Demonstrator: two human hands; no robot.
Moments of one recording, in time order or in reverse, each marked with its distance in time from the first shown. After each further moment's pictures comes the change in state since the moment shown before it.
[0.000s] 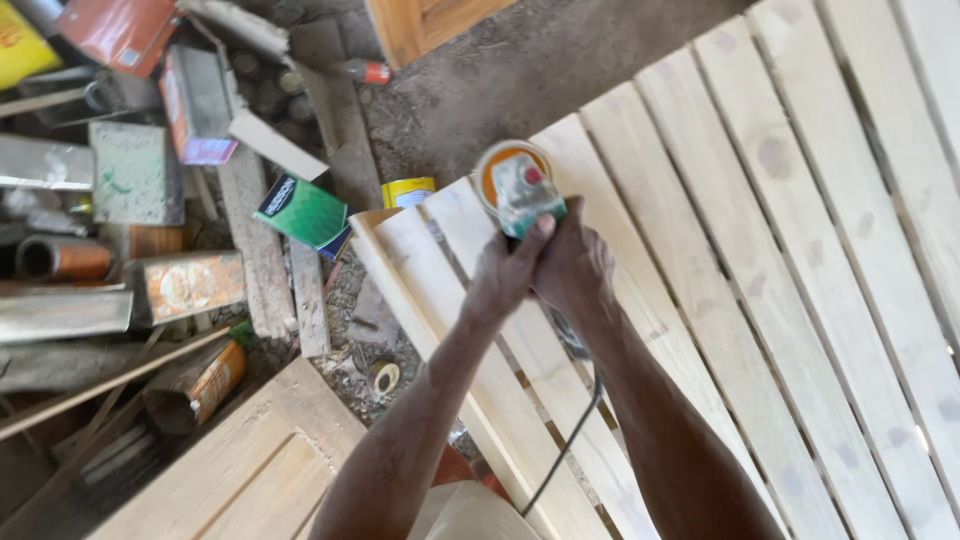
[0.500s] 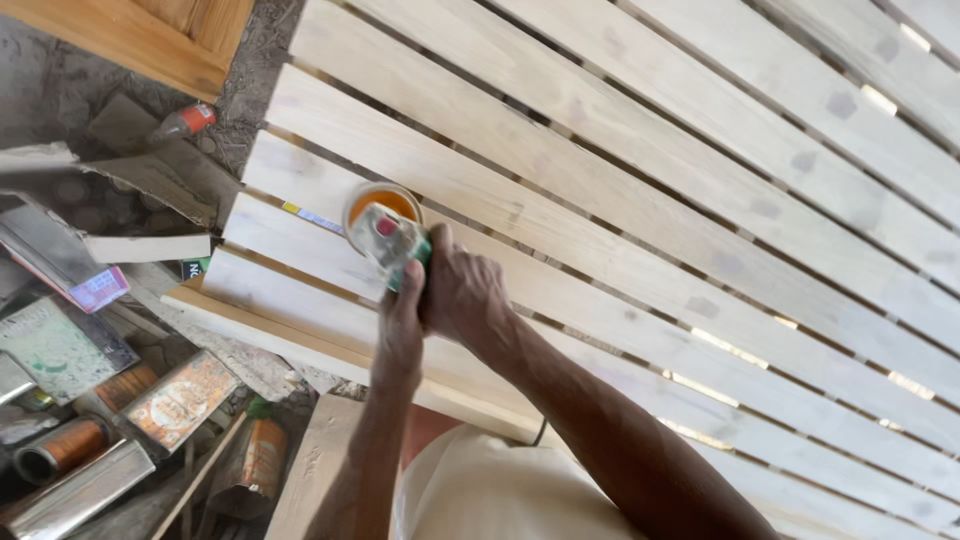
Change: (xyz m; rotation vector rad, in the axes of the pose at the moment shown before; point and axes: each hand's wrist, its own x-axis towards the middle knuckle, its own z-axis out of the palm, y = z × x) left_hand -0.089 -0.045 0.038 -0.019 -0.307 -0.129; right_hand -0.105 0.074 0.012 0.130 0.019 0.116
